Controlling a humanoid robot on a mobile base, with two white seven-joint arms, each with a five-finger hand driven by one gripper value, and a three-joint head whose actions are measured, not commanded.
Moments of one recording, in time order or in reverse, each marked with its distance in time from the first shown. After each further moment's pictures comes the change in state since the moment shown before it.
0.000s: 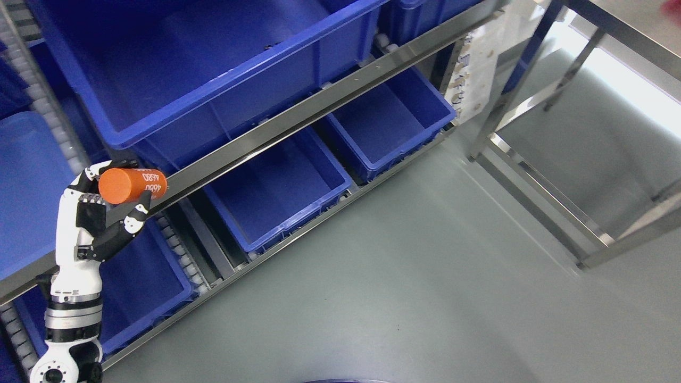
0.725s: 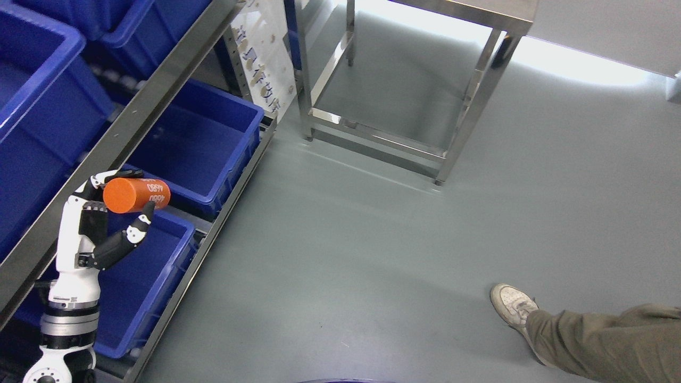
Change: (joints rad) left arm 0.012 0.008 -0.051 -0.004 0.007 -0.003 -0.059; right arm 0.000 0.000 0.000 0.000 0.000 -0.006 0.000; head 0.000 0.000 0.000
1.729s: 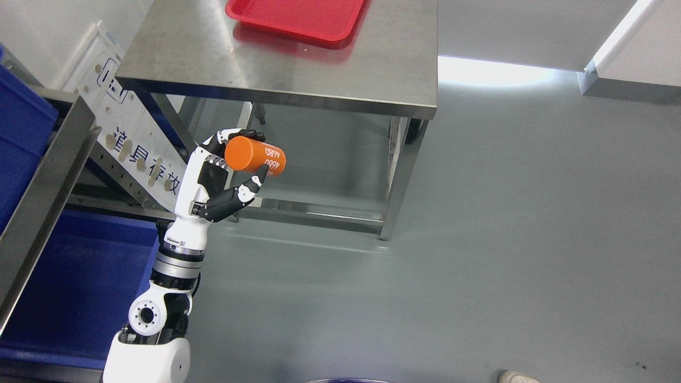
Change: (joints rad) left arm -0.222 -0.096 -0.301 0.006 -0.002 0.167 0.009; right arm 0.000 0.000 0.000 0.000 0.000 -0.005 0.000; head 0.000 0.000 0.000
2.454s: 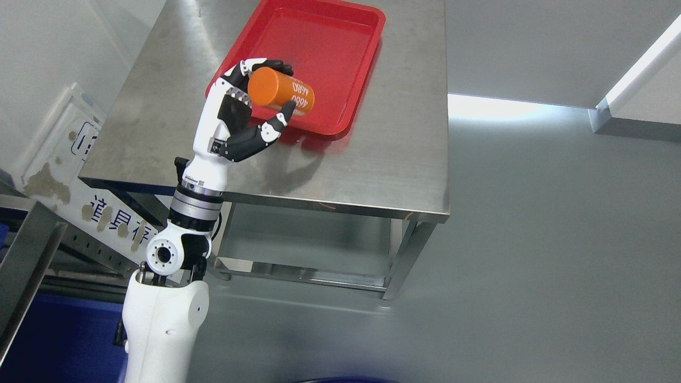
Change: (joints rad) left arm -0.253 -0.024 -0.063 0.004 0.006 0.123 0.031; right arm 0.000 0.000 0.000 0.000 0.000 0.005 0.000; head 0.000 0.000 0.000
